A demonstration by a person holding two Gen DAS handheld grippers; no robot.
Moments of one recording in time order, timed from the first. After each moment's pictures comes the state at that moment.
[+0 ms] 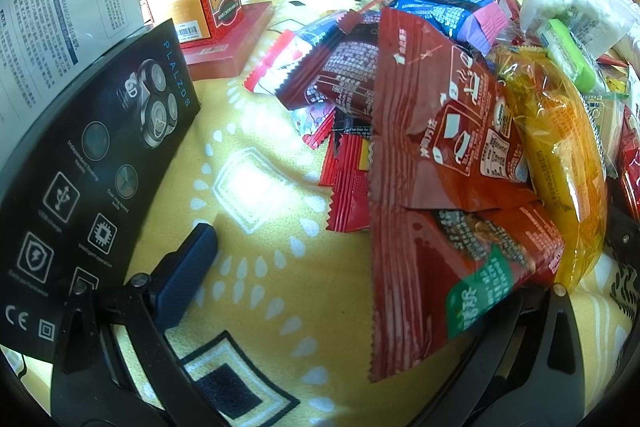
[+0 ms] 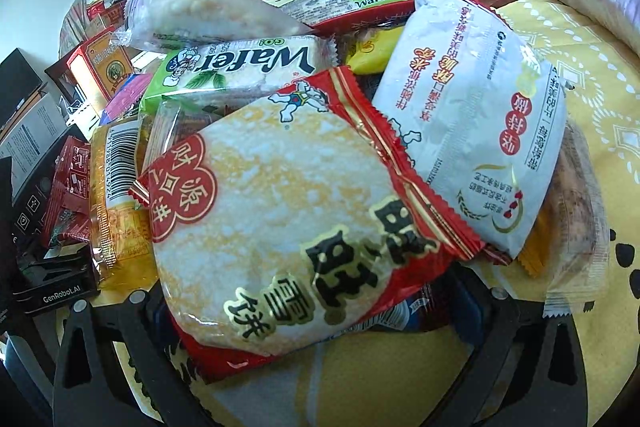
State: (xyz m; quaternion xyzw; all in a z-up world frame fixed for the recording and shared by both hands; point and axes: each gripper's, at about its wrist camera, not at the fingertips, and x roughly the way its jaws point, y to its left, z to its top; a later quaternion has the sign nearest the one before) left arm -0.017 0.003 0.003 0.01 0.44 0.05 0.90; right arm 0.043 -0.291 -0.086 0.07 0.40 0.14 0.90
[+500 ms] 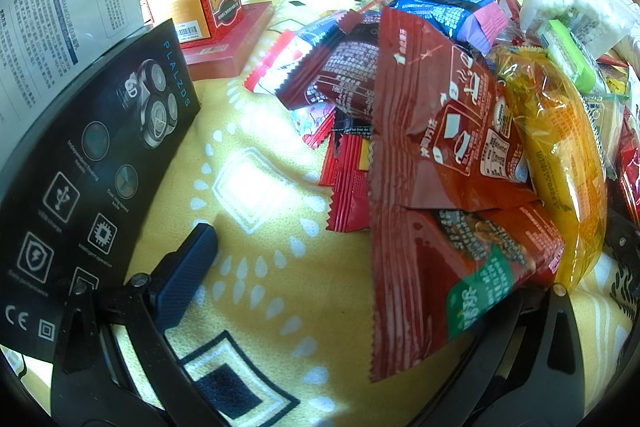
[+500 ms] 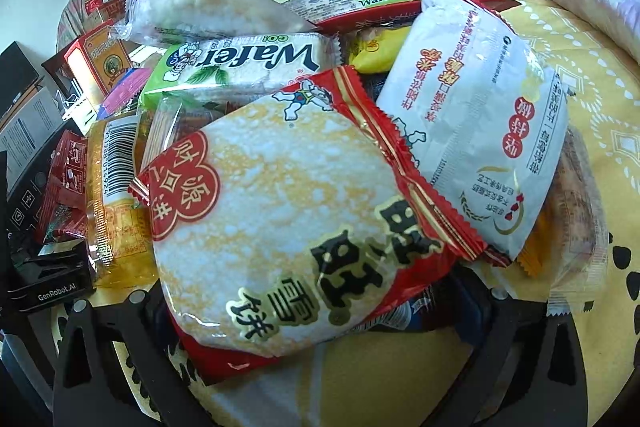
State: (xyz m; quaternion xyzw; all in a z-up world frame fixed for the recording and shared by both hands) left arm -0.018 0.003 0.003 0.01 0.44 0.05 0.90; right arm 0.044 -0.283 -0.085 0.06 0.40 0.13 0.90
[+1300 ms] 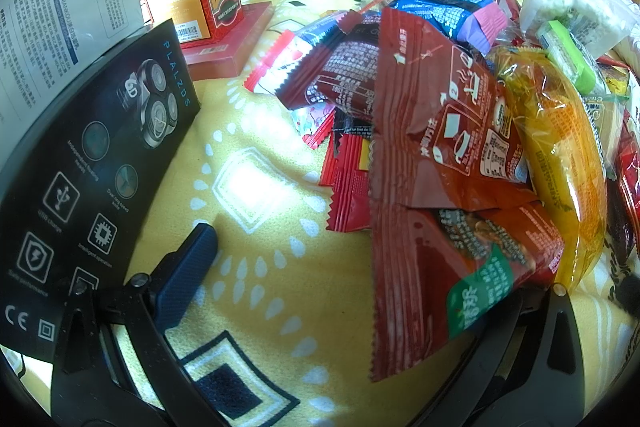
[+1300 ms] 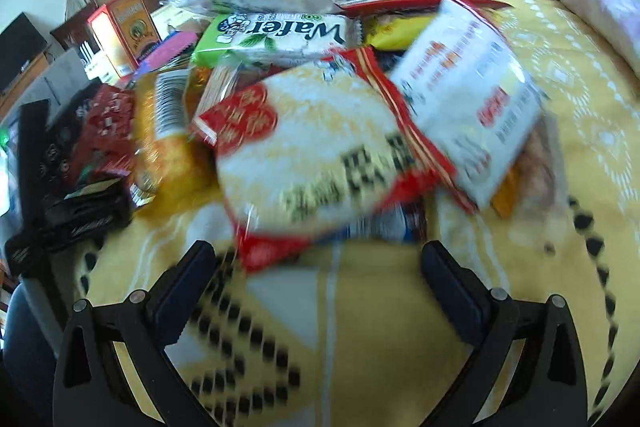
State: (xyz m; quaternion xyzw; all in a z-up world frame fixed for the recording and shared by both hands) left arm -0.017 0.003 0.003 0.01 0.44 0.05 0.90; right arm 0.003 -0.281 -0.071 0.03 0.44 0.15 0.89
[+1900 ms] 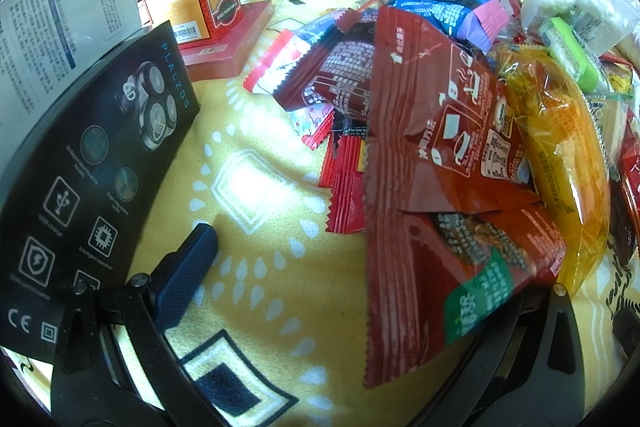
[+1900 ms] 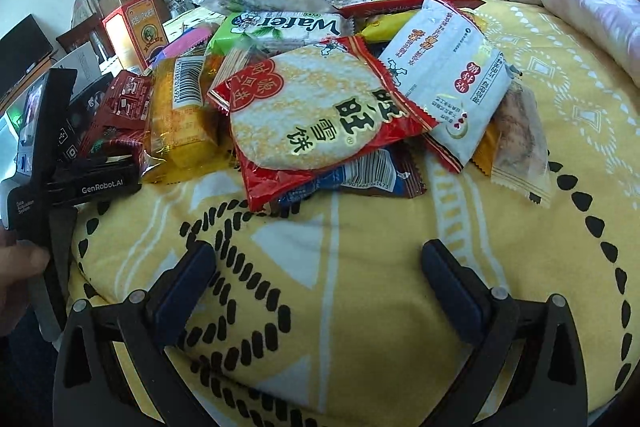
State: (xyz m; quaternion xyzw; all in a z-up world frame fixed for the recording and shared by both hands) left arm -0.014 0.002 0.001 0.02 0.45 0.05 0.89; right arm -0.023 -0.286 -0.079 0.03 0.41 0.15 0.90
